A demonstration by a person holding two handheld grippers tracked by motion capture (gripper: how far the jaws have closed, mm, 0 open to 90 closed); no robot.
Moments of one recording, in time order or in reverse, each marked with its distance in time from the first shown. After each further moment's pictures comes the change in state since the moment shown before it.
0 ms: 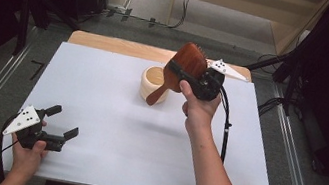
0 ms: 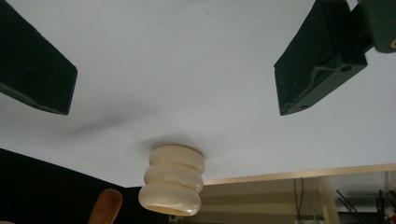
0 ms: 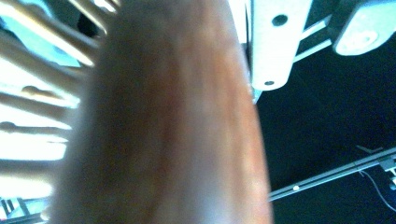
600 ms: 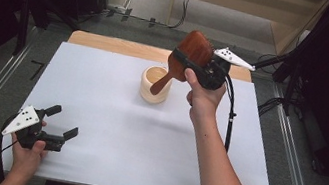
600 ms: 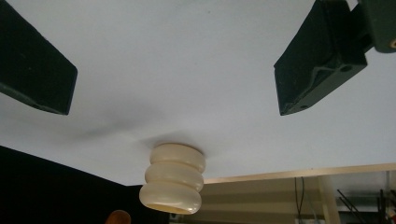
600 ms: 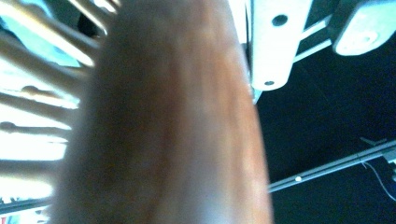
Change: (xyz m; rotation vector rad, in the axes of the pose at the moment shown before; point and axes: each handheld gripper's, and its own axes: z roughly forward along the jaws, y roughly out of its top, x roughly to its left) left arm 0.000 0.000 -0.001 -0.008 -0.004 -0.009; right arm -0.009 0.027 0.005 -0.026 -0.004 -0.014
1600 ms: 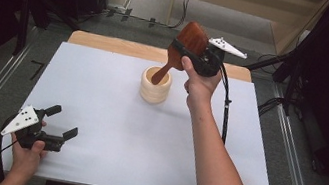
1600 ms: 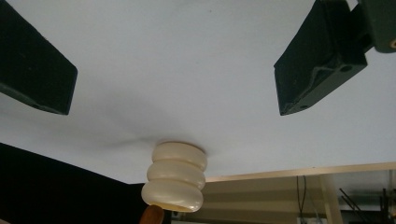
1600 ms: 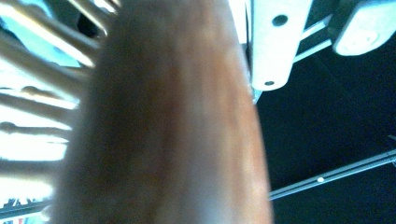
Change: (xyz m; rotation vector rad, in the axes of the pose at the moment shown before) left arm 0.001 0.000 -0.001 -0.006 -0.010 0.000; right arm -0.029 0.001 0.038 0.008 -0.055 0.000
